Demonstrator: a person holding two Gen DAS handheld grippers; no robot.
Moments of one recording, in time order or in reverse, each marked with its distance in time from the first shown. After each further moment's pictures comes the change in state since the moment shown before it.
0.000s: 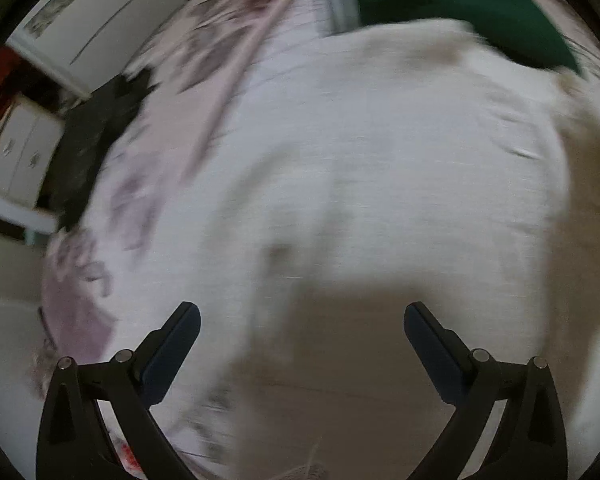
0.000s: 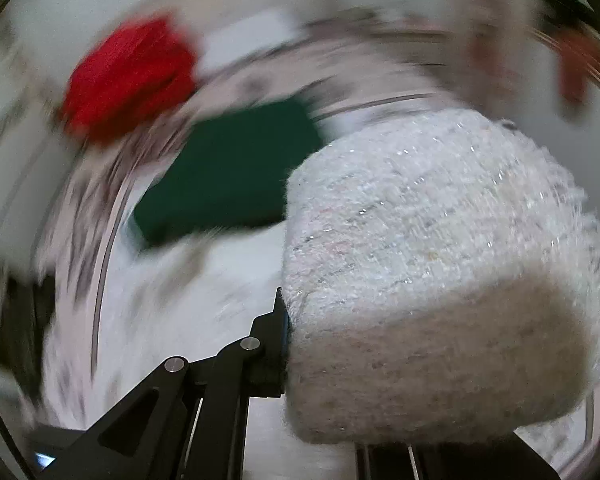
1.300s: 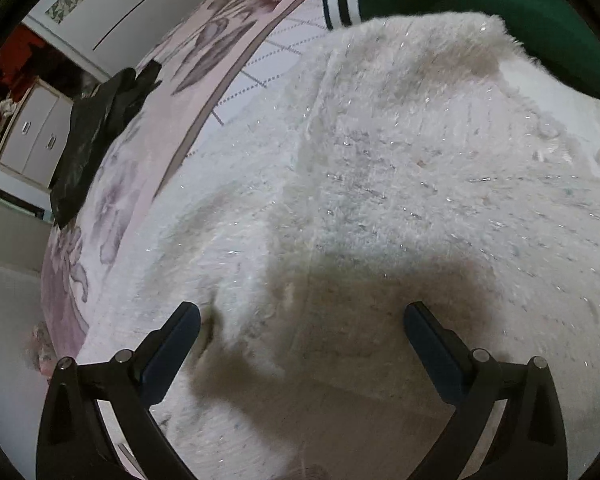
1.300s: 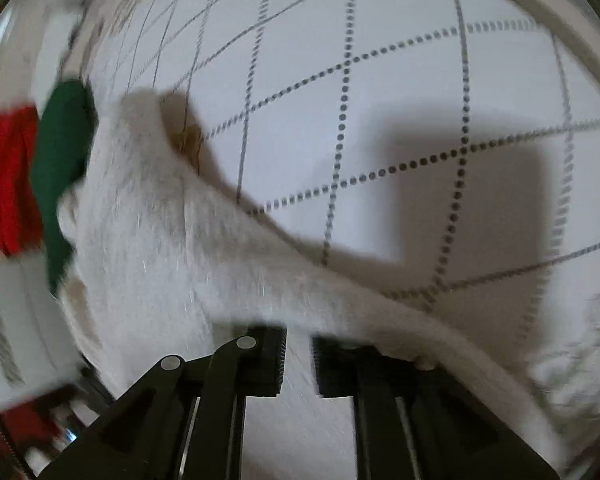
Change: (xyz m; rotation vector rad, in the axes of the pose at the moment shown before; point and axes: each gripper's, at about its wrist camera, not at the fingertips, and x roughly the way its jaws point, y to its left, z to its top) left arm 0.040 -0.076 0.047 -0.092 0.014 0.055; right arm -0.001 -0.275 -0.208 0.733 0.464 0.085
